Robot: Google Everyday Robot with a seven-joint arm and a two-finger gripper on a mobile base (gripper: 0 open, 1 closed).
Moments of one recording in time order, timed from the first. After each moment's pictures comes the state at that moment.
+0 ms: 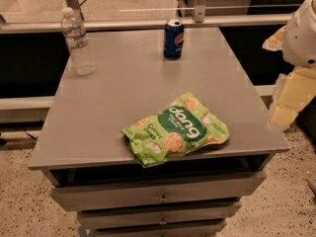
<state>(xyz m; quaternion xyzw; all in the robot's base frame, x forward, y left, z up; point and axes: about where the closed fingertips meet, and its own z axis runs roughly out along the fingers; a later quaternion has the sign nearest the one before) 0.438 -0.217 0.976 -0.60 0.78 -0.03 0.16</state>
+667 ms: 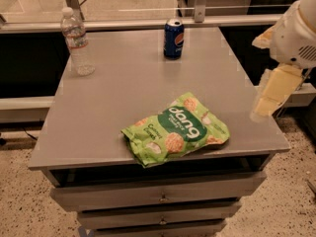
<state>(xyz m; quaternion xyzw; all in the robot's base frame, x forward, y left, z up) 0.473 -0.211 0.963 -0.60 0.78 -0.02 0.20</state>
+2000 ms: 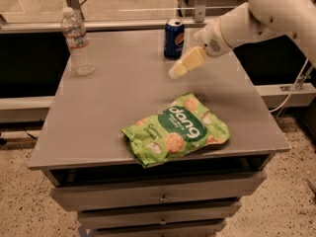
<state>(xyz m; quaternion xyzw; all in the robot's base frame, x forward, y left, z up) 0.677 -0.099 0.899 -0.48 0.77 0.17 0.38</state>
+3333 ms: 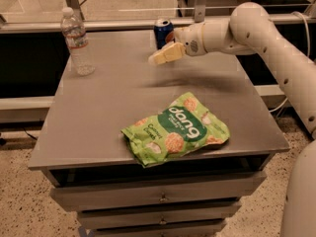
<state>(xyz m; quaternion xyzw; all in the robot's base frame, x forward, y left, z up) 0.746 -0.036 0.896 -0.44 0.70 0.29 0.49</state>
